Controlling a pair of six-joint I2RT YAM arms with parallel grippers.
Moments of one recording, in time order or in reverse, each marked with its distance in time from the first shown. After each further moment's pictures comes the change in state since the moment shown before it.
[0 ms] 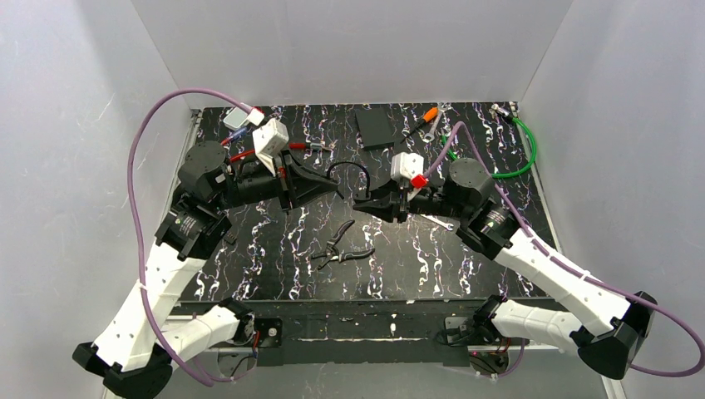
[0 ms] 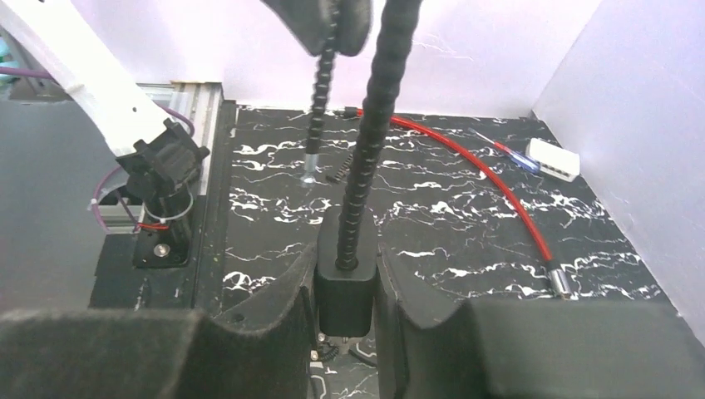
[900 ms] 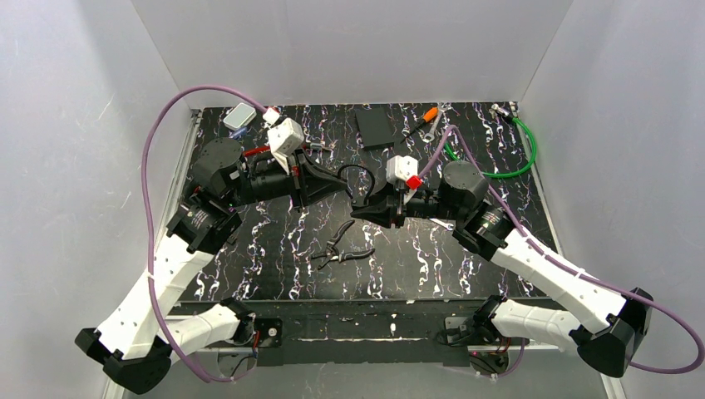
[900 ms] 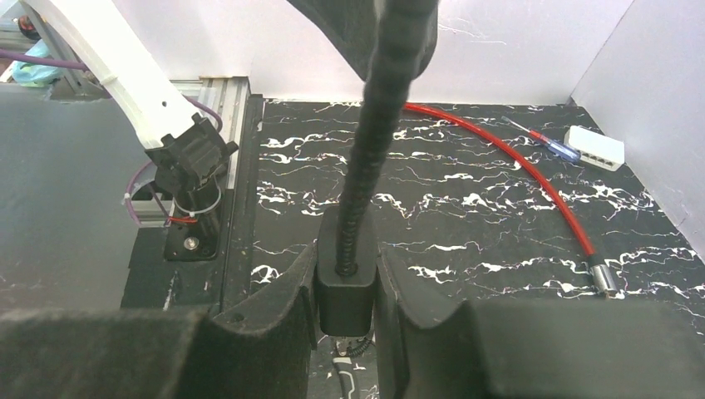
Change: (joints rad) left arm -0.065 0.047 0.000 0.047 -0.058 0.011; right arm 0.016 0.011 -0.032 0.023 -0.035 0.053
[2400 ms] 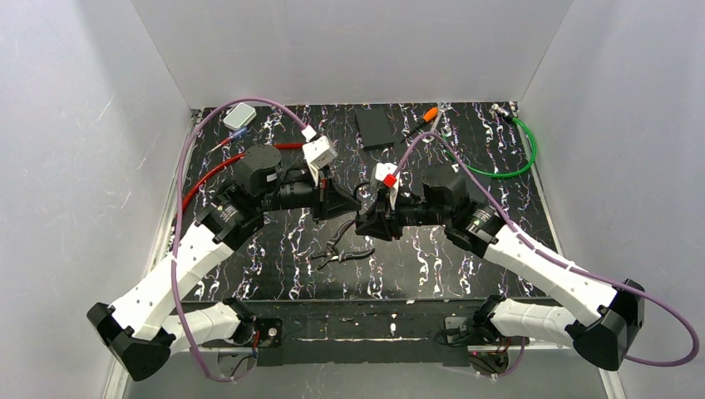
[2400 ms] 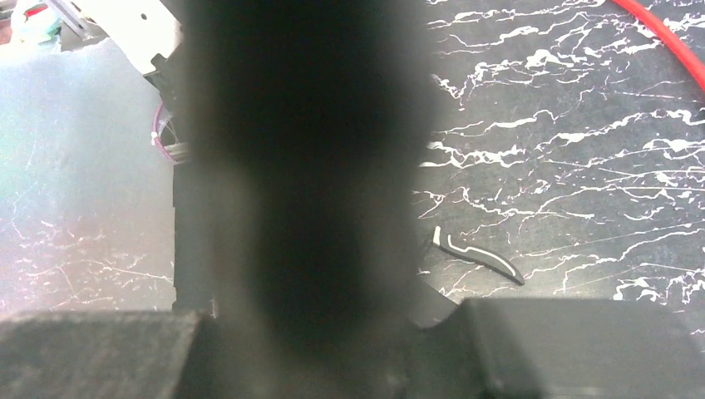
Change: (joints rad) left arm -0.099 0.077 -0.111 -0.063 -0.044 0.025; right arm 0.004 0.046 0.000 -0.253 0.061 0.064
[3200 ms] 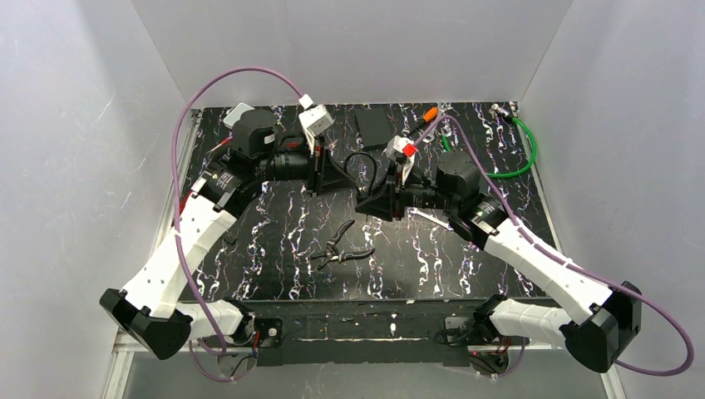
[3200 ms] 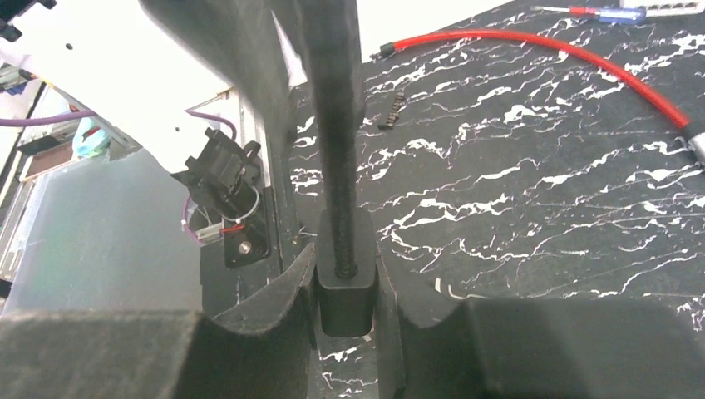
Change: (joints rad) left arm 0.140 0.159 0.273 -0.198 0.127 0.032; right arm -0.122 0.020 0.000 0.204 -0.075 0.235
